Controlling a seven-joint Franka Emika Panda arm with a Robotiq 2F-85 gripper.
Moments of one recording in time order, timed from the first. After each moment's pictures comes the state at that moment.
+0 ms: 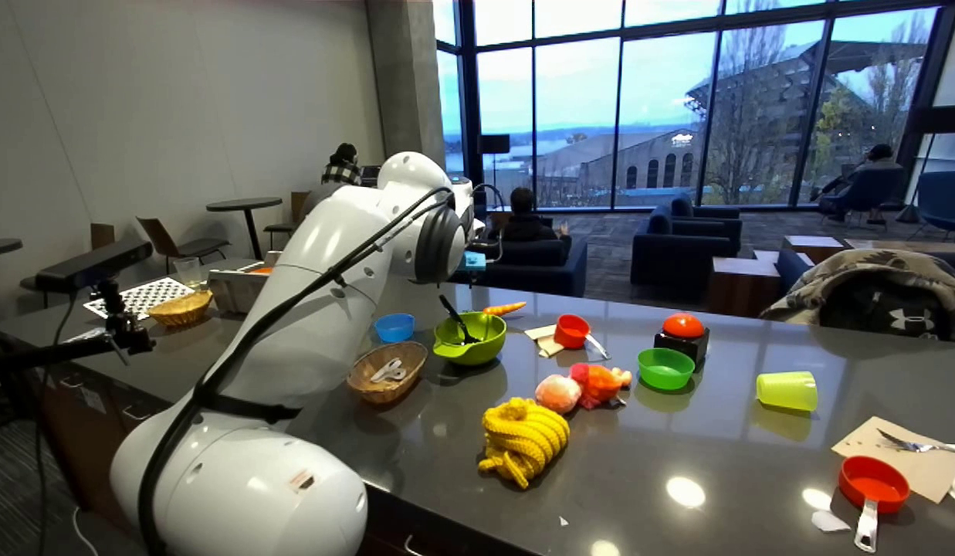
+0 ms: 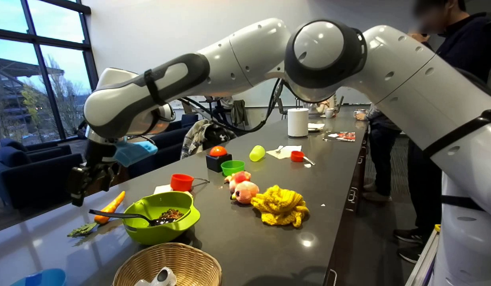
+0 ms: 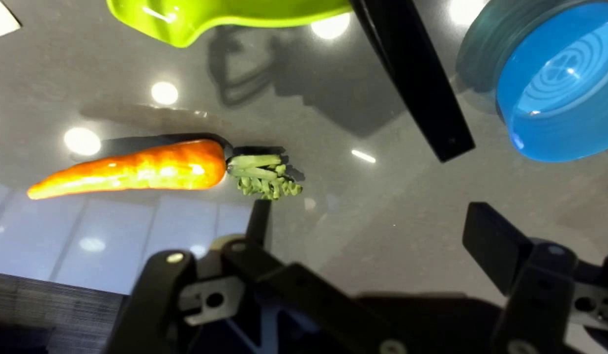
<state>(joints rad) 0.31 0.77 0.38 -1.21 -0.10 2.36 -0.22</state>
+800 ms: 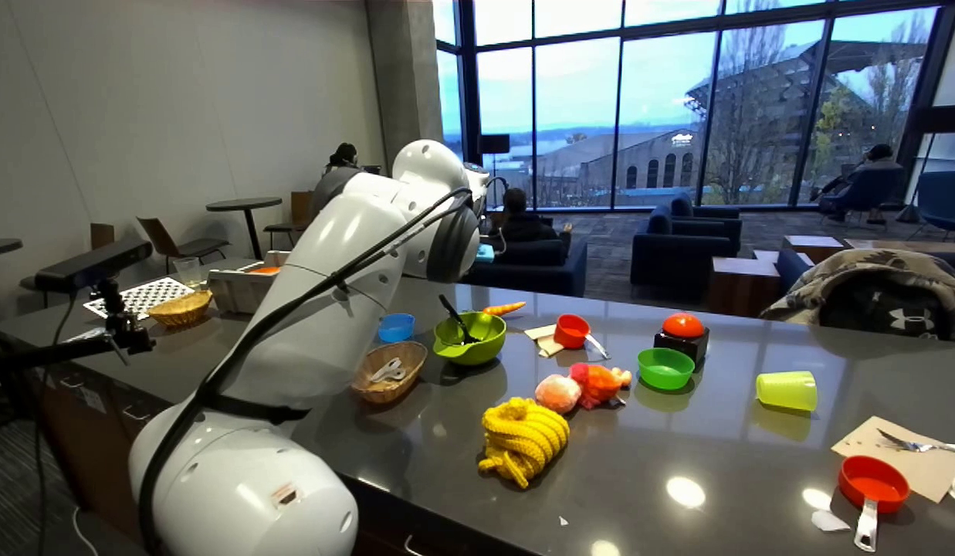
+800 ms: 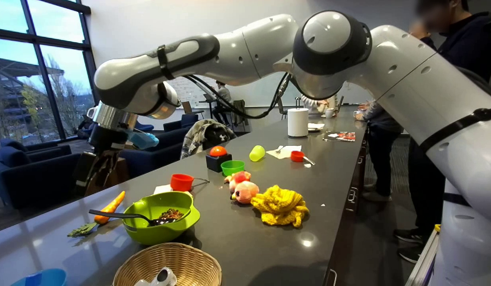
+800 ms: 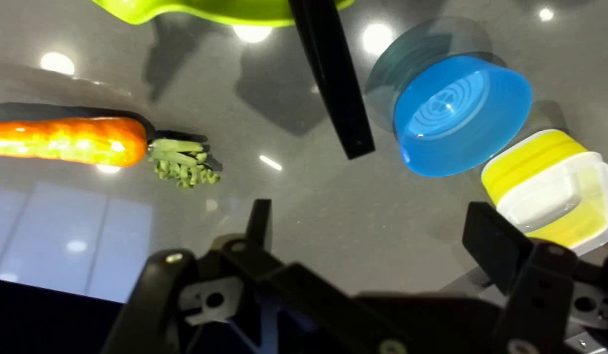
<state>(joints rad) 0.16 0.75 0.57 -1.22 0.01 2.20 -0.53</state>
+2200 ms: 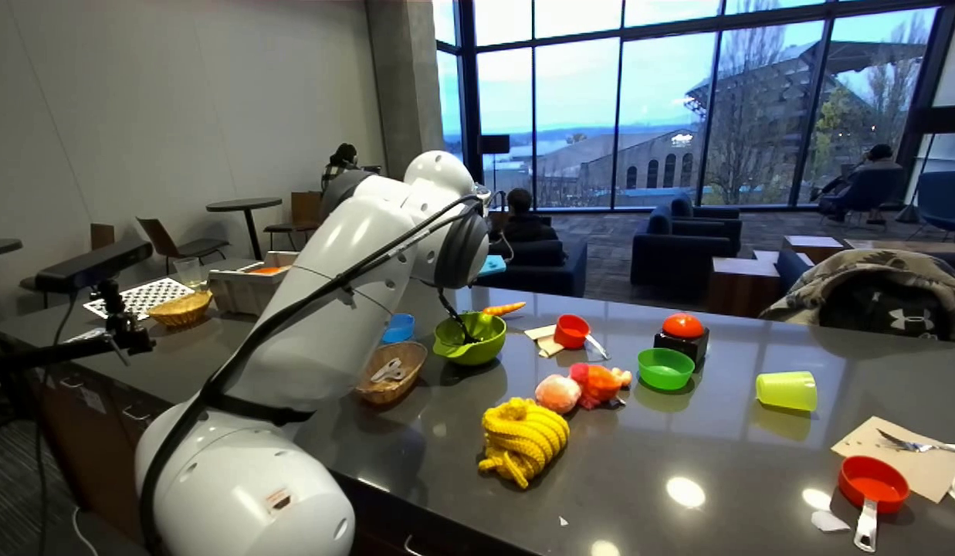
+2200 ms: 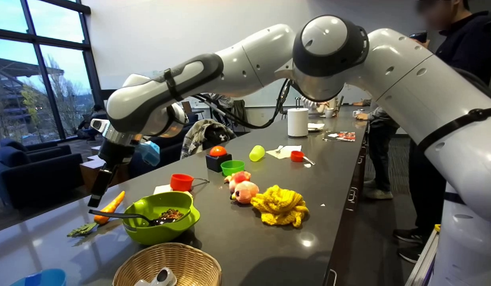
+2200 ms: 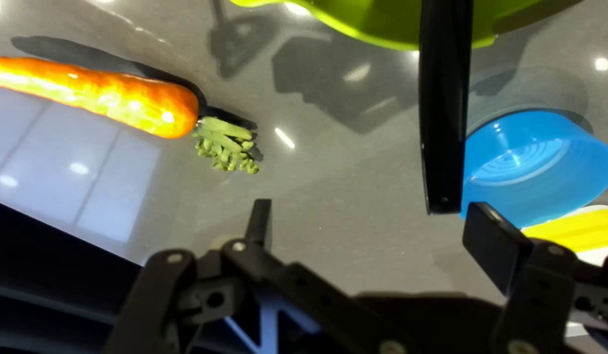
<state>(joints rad) 0.12 0.77 0.59 -1.34 -0.08 2.43 -0.74</state>
